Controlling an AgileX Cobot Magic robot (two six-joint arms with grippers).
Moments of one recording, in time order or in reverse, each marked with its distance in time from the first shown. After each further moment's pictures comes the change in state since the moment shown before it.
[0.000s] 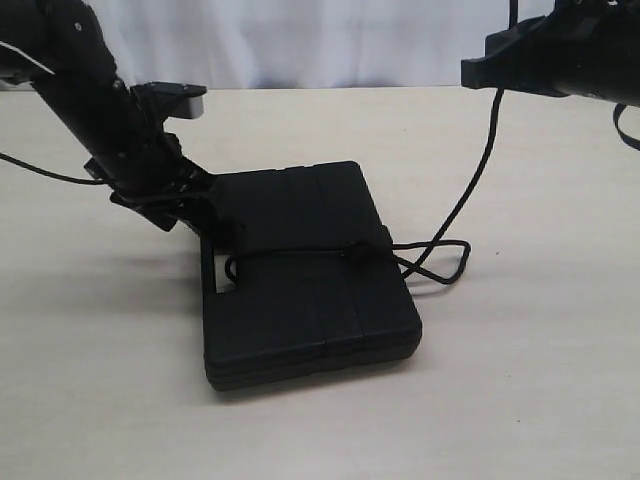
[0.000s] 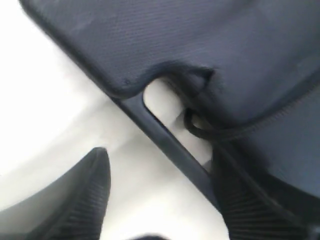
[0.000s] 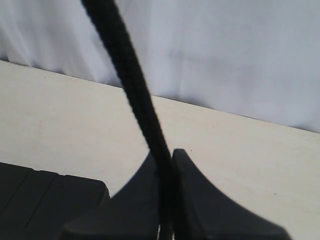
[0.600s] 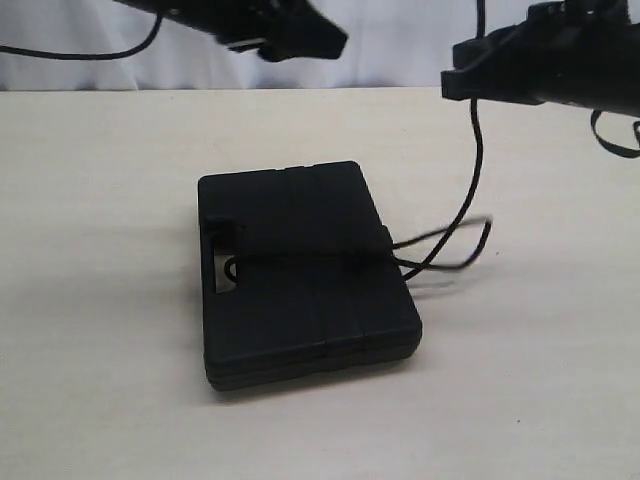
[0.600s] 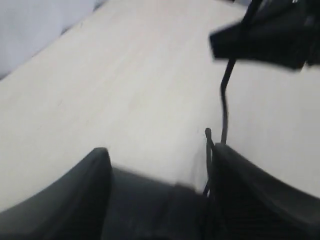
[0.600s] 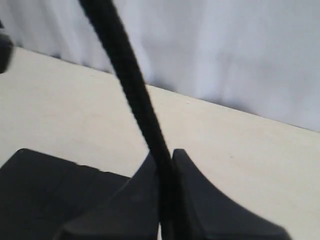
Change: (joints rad) left arm -0.044 -0.101 -0.199 -0.720 -0.100 0.822; right arm 0.000 0.017 0.004 0.000 0.121 -0.010
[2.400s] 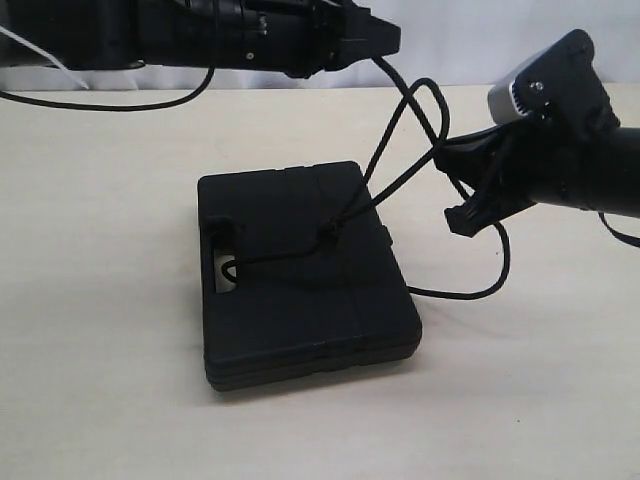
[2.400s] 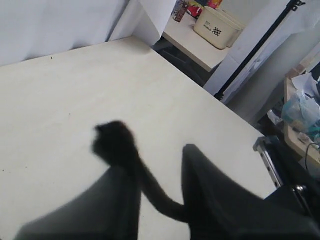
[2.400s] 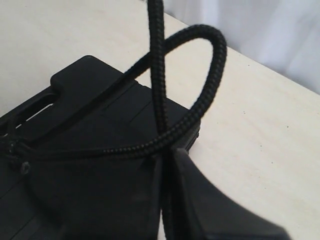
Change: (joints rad) left arm -0.109 0.078 0.133 -0.648 -0.142 0.242; right arm -0.004 -0.084 0.247 -0.027 0.188 -0.263
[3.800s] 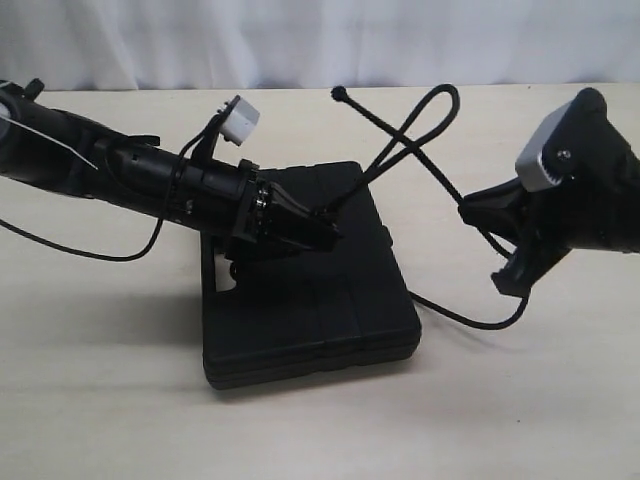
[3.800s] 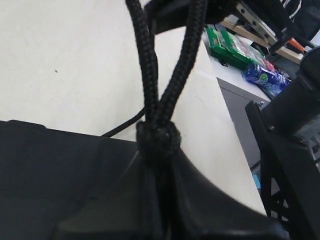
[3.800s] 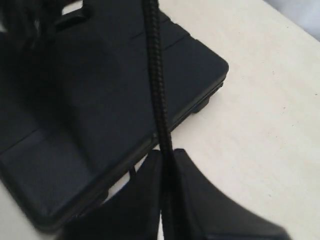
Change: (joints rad) left arm 0.135 0.134 0.318 0.193 0.504 0.501; right arm -0.145 0.000 0.072 -0.249 0.160 -0.006
